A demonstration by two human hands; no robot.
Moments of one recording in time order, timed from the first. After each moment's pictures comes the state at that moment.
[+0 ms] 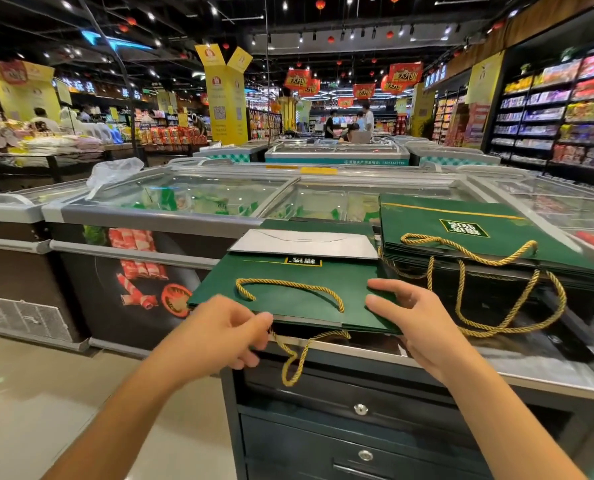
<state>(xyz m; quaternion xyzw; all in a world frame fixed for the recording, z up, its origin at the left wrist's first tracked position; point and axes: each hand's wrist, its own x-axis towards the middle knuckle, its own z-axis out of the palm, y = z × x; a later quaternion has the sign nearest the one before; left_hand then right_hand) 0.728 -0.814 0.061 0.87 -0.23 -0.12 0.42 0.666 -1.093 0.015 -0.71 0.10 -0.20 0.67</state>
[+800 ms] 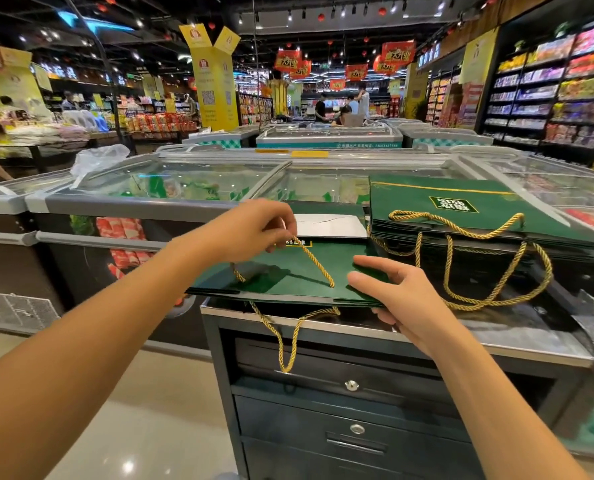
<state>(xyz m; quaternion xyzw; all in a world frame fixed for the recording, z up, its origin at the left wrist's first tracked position) 0.812 -0.879 0.116 0.85 -0.47 0.05 0.21 0.660 -1.093 0.017 -0.71 0.10 -0.18 0.67</state>
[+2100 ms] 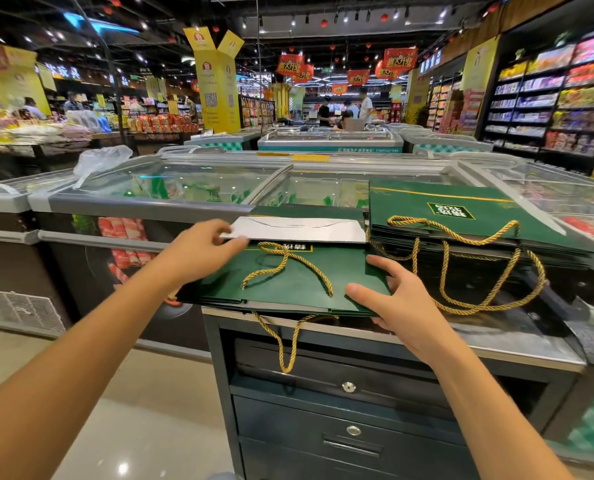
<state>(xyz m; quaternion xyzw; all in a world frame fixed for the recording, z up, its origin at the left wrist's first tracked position) 0.818 -0.824 0.088 0.93 -0.24 0.06 0.29 0.652 -1.084 0.020 -0.76 0.12 -0.19 0.60</state>
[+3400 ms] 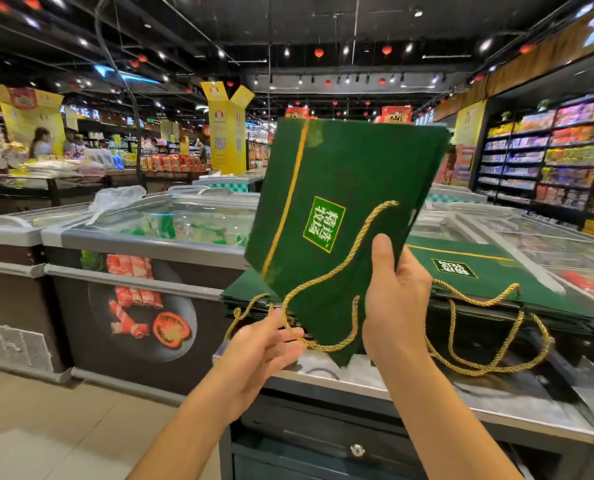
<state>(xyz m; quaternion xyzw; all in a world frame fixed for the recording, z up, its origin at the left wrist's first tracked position) 0.746 -0.862 0.039 0.56 -0.11 -0.21 0.79 0.680 -1.009 0.109 -0.54 0.03 -0.47 0.70</state>
